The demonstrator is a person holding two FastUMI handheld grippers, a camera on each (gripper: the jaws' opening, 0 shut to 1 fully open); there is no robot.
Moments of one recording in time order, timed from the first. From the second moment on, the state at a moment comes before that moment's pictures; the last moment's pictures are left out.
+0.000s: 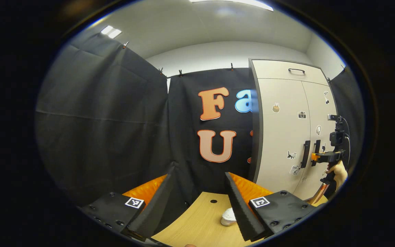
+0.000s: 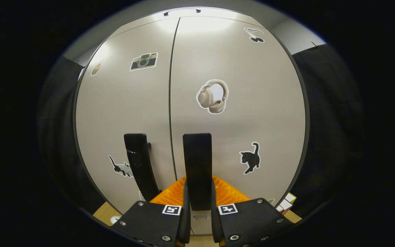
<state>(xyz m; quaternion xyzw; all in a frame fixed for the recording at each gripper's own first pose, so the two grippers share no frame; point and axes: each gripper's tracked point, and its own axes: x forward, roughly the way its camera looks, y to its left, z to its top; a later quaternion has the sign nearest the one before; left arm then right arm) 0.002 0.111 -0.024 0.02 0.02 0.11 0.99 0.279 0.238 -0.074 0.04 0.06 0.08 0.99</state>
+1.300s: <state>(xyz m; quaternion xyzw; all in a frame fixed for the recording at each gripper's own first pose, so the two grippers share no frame) -0.050 0.014 0.015 0.02 0.00 0.04 1.00 0.207 0.158 -0.064 0.03 0.04 0.06 1.00</state>
